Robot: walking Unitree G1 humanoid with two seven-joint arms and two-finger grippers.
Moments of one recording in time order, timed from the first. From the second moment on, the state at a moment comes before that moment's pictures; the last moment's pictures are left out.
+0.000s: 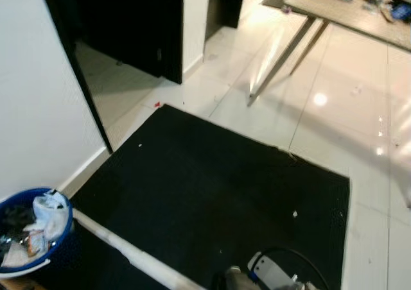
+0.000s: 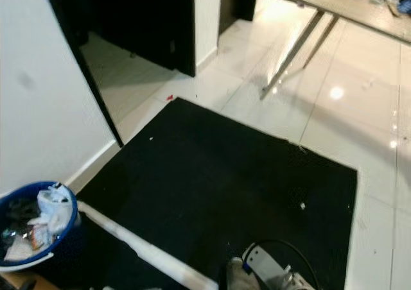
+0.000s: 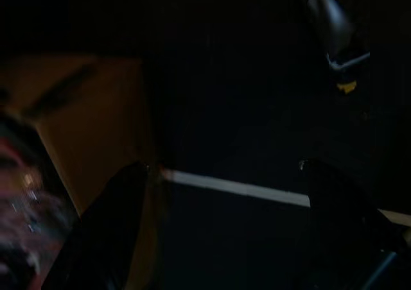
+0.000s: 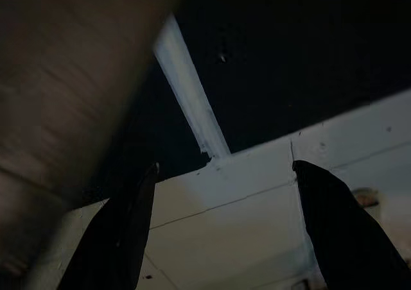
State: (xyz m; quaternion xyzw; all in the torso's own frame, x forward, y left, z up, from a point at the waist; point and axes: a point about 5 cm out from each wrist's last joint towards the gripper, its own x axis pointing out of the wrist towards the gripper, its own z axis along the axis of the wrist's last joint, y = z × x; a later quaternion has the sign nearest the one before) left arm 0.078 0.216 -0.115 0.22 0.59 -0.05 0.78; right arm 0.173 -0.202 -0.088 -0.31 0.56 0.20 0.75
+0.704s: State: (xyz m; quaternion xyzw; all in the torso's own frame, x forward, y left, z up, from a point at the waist) left arm 0.074 0.217 -0.115 0.22 0.59 -0.05 0.78; right arm 0.170 -0.205 -0.089 -0.31 0.56 0.20 0.74
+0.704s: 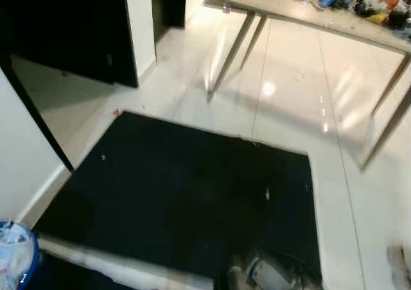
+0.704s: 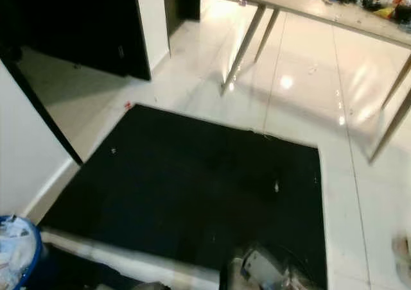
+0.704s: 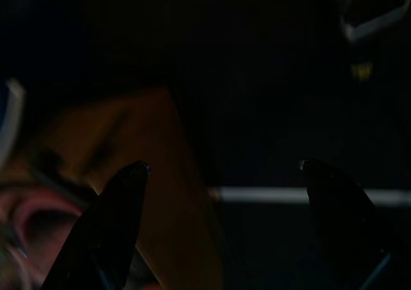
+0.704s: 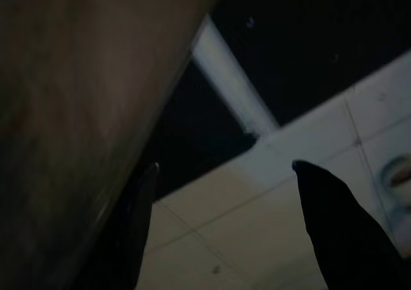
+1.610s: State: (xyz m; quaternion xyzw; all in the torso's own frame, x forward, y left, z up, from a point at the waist) left arm 0.084 0.216 -0.113 0.22 0.58 -0.05 0.78; right arm 0.173 -0.204 -0.088 -0.32 0.55 0.21 0.74
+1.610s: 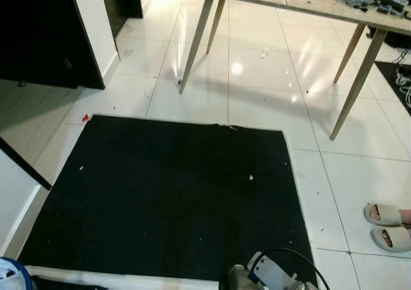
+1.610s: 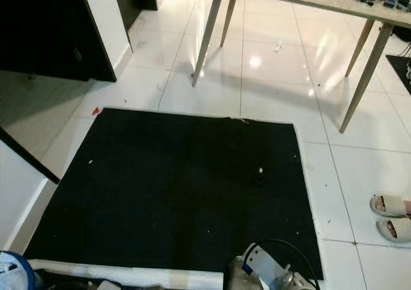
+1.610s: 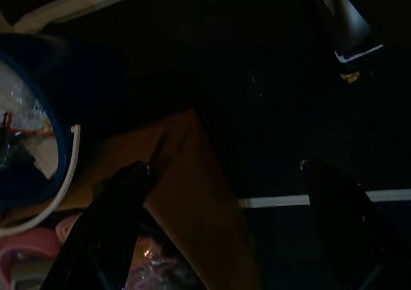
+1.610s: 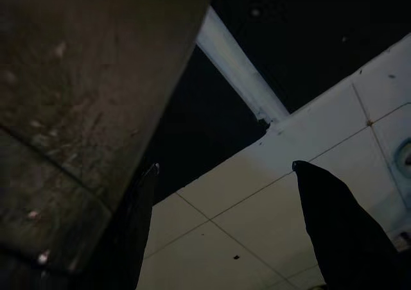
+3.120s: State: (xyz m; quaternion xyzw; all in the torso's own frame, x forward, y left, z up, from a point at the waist) left arm 0.084 0.220 -0.113 0.21 0.58 -0.04 0.79; right arm 0.178 -0.203 -0.086 -0.32 0.54 0.21 0.75
